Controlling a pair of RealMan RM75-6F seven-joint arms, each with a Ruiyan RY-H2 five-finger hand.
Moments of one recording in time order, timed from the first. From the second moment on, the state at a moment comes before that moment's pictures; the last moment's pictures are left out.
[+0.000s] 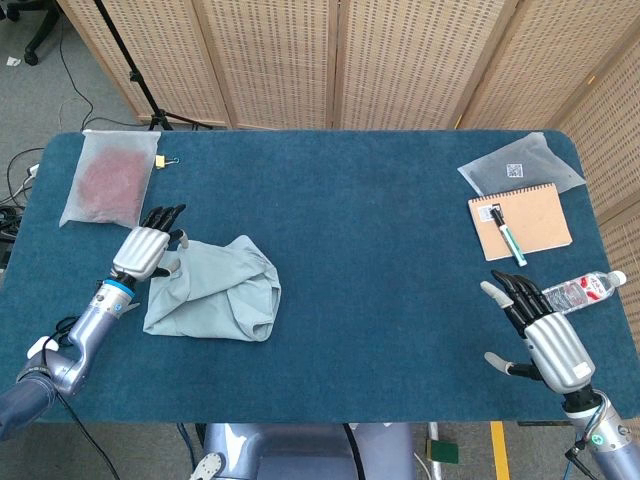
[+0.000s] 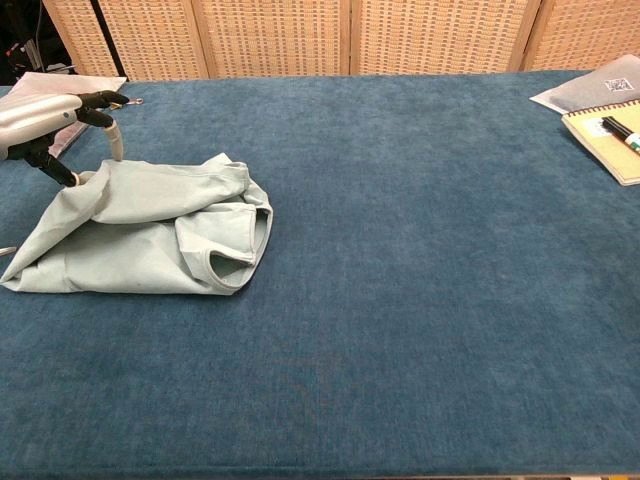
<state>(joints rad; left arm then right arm) -0.70 -1.66 -0.04 -0.70 1.49 0.99 -0.39 0.24 -1.11 -0.02 -1.52 -1.79 1.56 0.33</state>
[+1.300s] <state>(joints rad) -0.67 -1.59 -0.02 -0.82 1.58 1.19 -0.34 0.24 -1.10 -0.02 -1.52 -1.79 1.57 0.33</state>
